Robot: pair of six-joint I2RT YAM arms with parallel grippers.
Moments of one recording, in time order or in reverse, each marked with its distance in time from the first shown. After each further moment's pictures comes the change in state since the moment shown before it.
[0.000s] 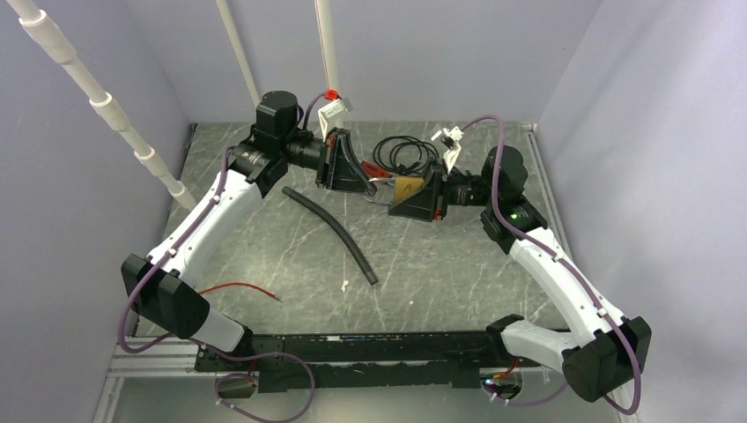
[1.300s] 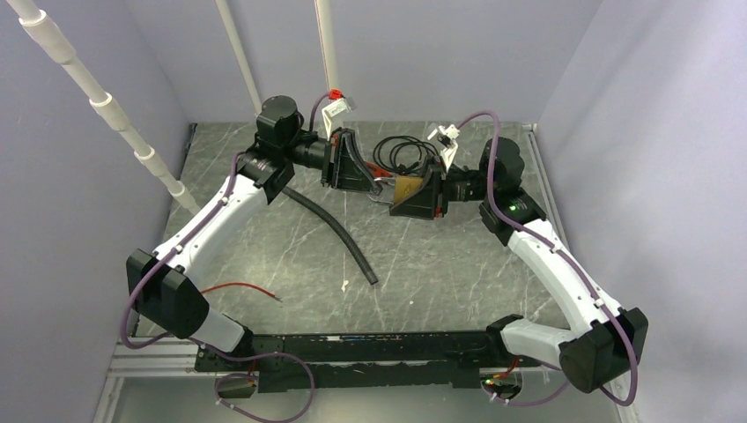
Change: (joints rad) left arm -0.037 0.006 -0.092 0.319 -0.011 -0.235; right arm 0.003 0.050 0.053 -0.060 -0.077 -0.097
